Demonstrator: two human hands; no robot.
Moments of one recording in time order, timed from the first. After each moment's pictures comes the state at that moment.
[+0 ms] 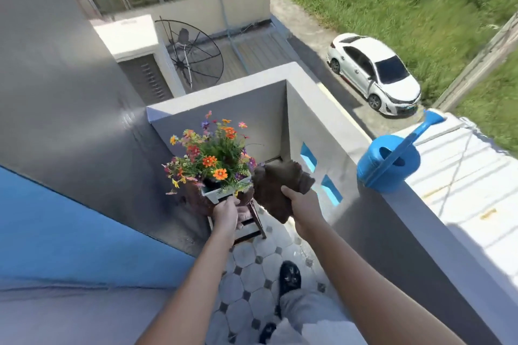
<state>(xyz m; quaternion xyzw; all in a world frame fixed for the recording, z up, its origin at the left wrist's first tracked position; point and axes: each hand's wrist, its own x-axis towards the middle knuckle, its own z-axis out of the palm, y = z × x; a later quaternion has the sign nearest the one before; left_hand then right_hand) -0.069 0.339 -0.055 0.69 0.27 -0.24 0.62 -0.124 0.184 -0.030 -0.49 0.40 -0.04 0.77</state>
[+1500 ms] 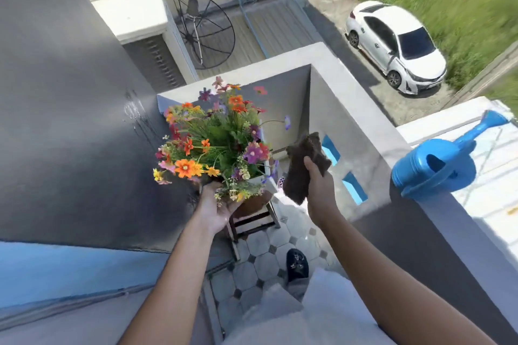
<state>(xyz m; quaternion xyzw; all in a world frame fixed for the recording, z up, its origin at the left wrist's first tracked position) 0.022 0.392 -0.033 0.46 0.37 -0.28 0.76 -0.035 0.183 -0.051 -0.50 0.38 -0.07 0.78</state>
